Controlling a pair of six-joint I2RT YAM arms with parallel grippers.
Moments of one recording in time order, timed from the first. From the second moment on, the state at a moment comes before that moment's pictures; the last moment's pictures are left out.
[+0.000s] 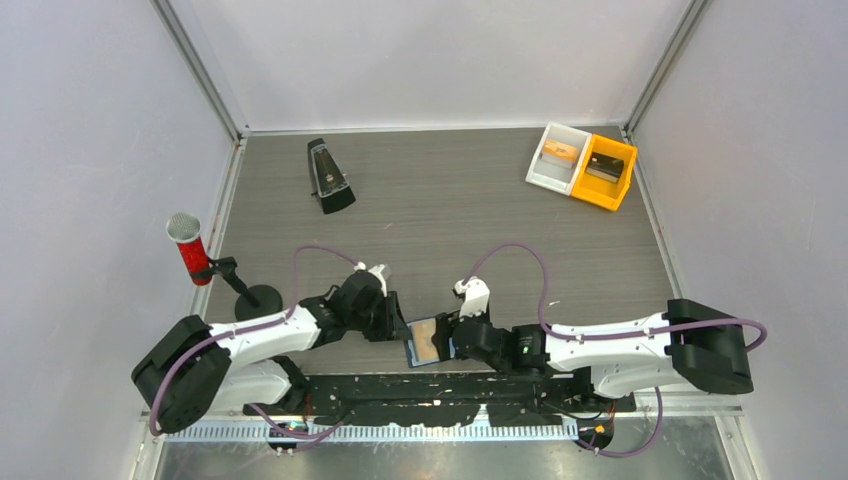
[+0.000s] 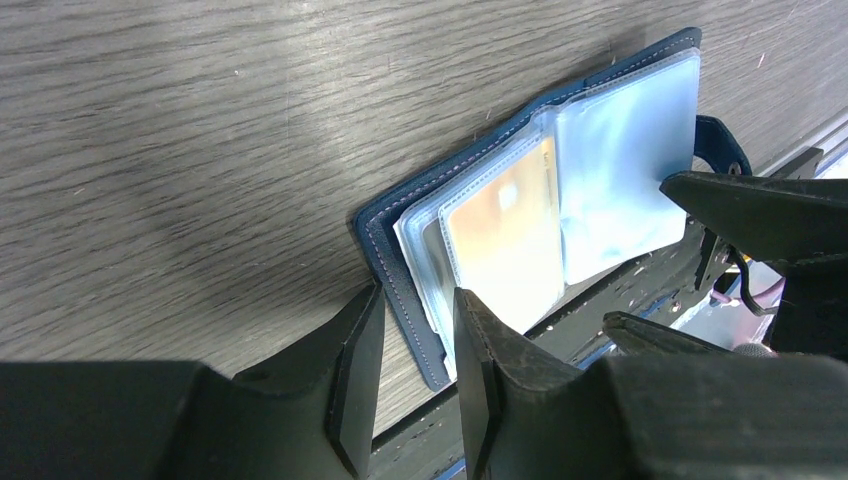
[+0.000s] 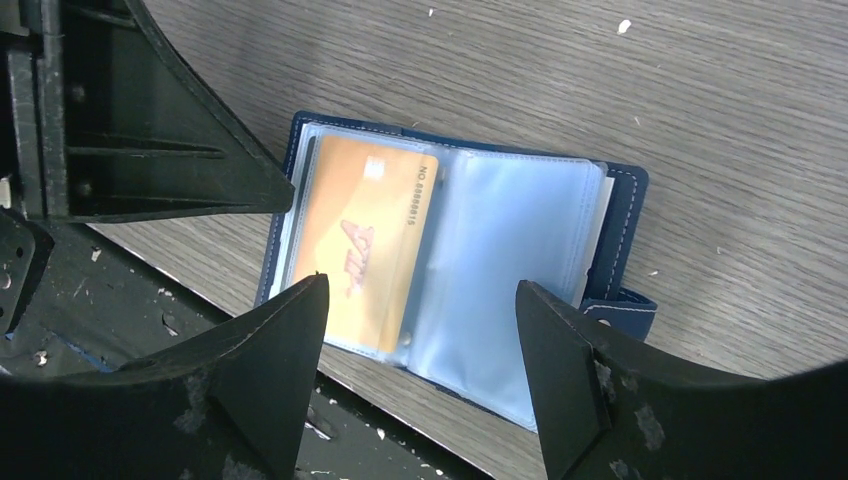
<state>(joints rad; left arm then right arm) -0.80 1.17 0.38 -0.07 0.21 -0.88 1.37 1.21 0.48 -0.05 0.54 0.85</state>
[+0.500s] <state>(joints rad) -0.81 1.04 0.38 -0.20 0.12 -0.87 1.40 1.31 0.59 -0.06 0.51 0.86</state>
